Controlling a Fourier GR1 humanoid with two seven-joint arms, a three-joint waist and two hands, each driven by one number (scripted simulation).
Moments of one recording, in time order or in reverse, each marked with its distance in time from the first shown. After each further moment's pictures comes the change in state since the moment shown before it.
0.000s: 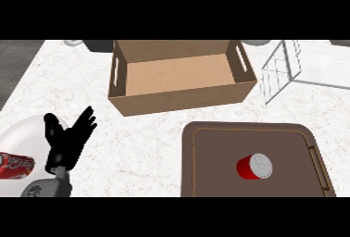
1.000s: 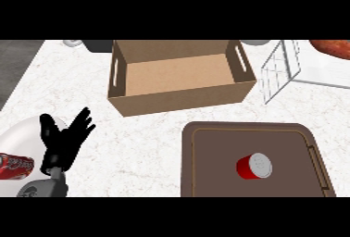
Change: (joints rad) left arm 0.004 0.014 0.020 0.007 0.004 -0.019 0.004; right arm -0.120 -0.029 -0.187 0.193 -0.134 -0.059 0.028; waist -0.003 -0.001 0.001
